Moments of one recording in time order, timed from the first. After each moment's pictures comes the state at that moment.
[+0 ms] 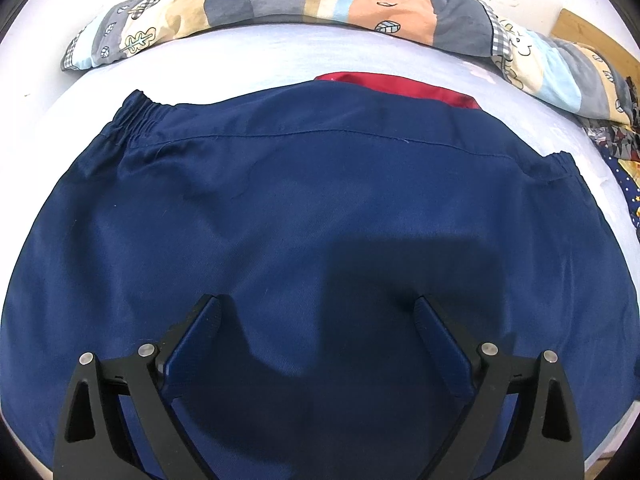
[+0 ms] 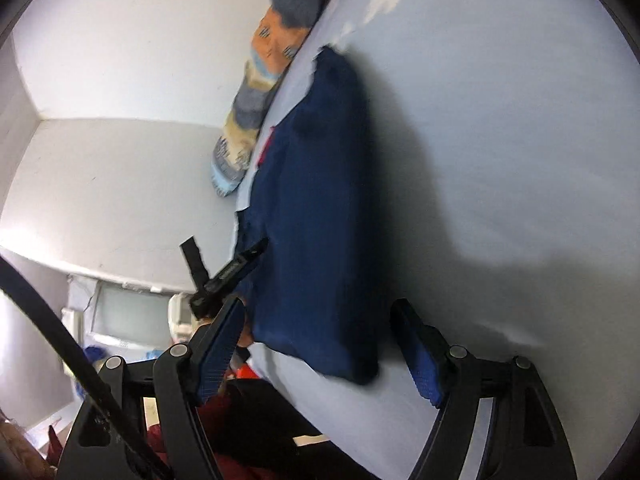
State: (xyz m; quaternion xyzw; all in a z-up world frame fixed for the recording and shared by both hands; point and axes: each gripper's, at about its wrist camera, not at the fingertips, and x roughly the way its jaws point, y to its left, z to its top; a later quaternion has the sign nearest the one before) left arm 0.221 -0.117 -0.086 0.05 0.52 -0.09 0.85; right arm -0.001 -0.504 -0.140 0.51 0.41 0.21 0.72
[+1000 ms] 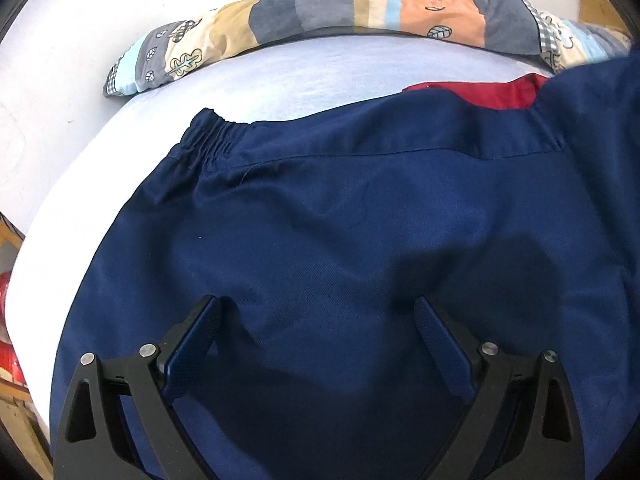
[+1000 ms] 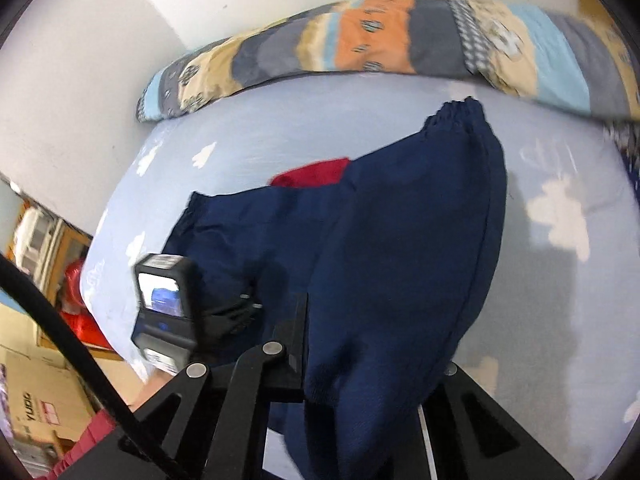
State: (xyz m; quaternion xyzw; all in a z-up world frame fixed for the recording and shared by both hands) left arm 0.236 -0.084 -0.089 0.12 0.48 -0.01 0.87; right arm 0.170 -0.307 0.053 0.15 0.52 0.06 0.84
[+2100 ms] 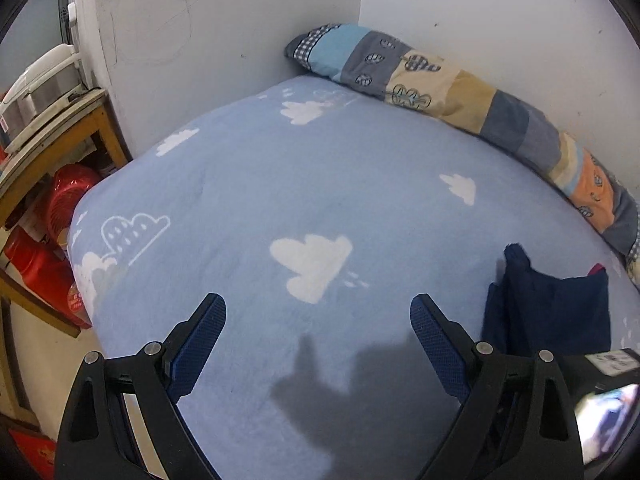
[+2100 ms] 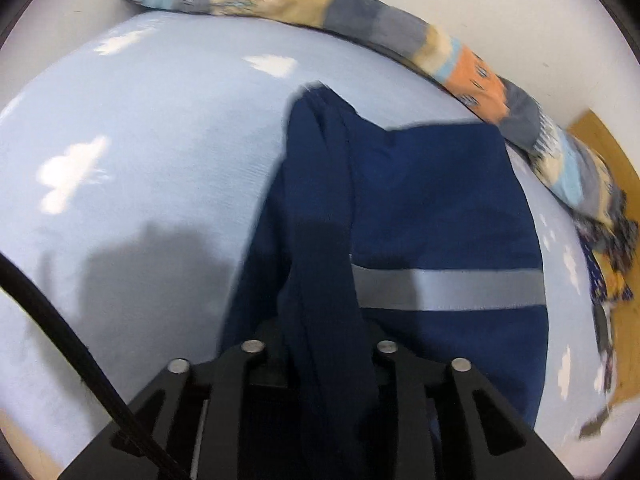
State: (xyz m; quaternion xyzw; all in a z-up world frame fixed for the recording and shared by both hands) left arm 0.239 0.231 0.049 -0.07 0.43 0.14 0.89; right arm 0.261 0.070 -0.076 -0.09 0.52 -0.10 0.85
